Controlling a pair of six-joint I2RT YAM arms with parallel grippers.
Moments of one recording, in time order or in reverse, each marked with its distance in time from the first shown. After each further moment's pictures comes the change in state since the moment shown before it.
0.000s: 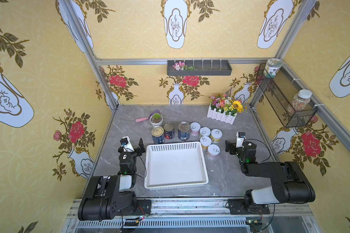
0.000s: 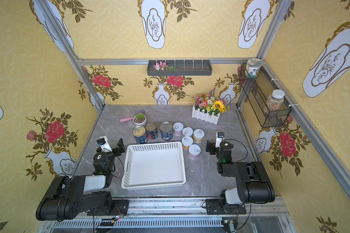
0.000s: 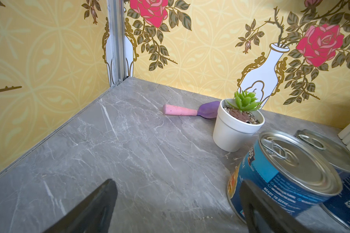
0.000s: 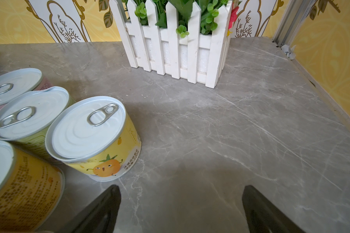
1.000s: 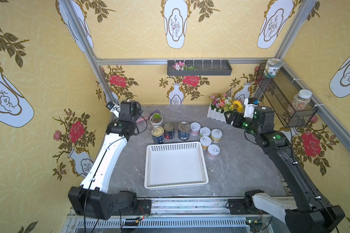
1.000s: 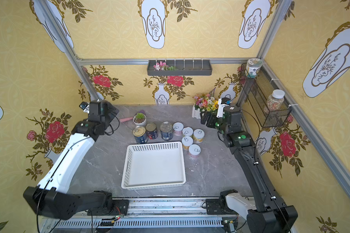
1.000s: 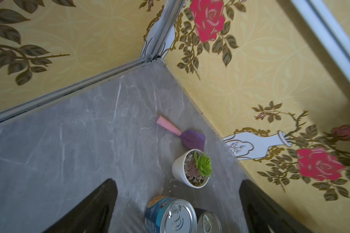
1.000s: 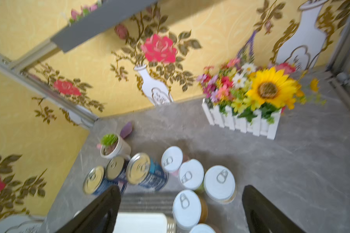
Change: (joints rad) left arm -0.187 0.093 1.465 -1.931 -0.375 -0.755; right arm 0.204 -0.351 0.905 -1.304 -0.084 0.352
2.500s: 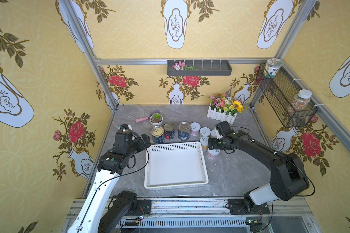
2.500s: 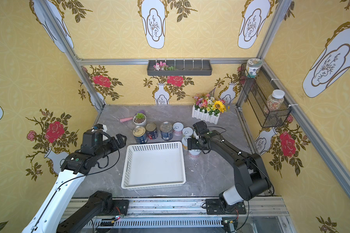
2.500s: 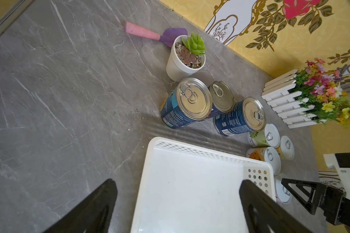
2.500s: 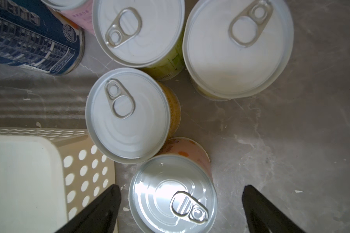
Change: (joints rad) left arm -0.033 -0.529 -0.606 0.057 0.459 0.357; right arm 0.193 0.425 -0.156 -0.118 0.101 -0.028
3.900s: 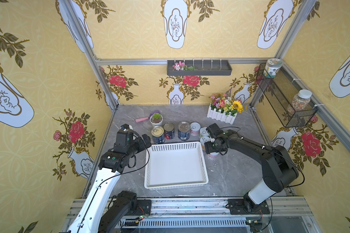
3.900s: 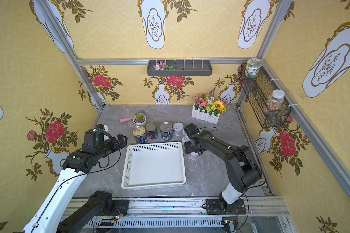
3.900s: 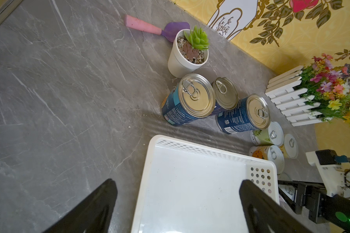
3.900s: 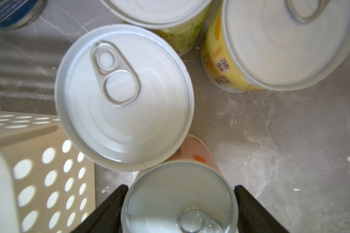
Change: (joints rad) left arm 0.000 0.017 -0.006 0.000 0.005 0.000; right arm 0.110 0.116 0.062 -0.068 0.140 -0.013
